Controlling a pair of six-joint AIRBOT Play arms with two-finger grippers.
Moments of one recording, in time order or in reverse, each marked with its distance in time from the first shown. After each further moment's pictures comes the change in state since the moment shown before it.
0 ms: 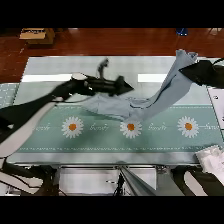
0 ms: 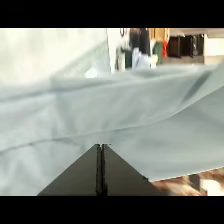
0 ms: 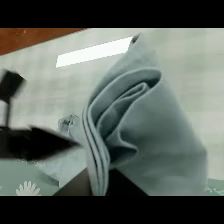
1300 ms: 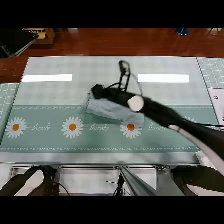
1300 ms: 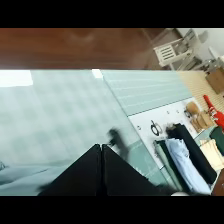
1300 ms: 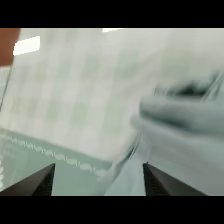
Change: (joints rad) left arm 0.682 0.668 0.000 0.225 -0.316 -0.024; right arm 0.858 -0.572 0.000 0.050 -0.909 0.148
